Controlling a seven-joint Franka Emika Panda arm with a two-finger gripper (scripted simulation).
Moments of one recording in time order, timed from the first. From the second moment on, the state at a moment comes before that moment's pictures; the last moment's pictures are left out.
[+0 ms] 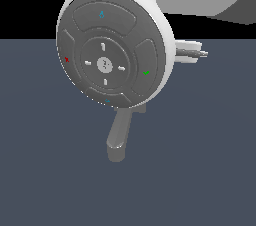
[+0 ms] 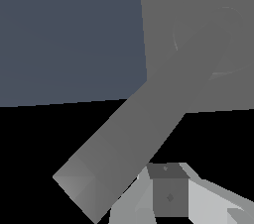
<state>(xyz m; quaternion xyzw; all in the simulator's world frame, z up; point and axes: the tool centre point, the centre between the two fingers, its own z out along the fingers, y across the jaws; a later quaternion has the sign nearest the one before) -0.046 -0.059 0.273 0.12 0.71 -0.06 0.69</state>
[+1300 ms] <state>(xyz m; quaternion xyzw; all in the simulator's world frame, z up) -0.060 -0.154 0.238 0.20 0.68 -0.11 0.69</state>
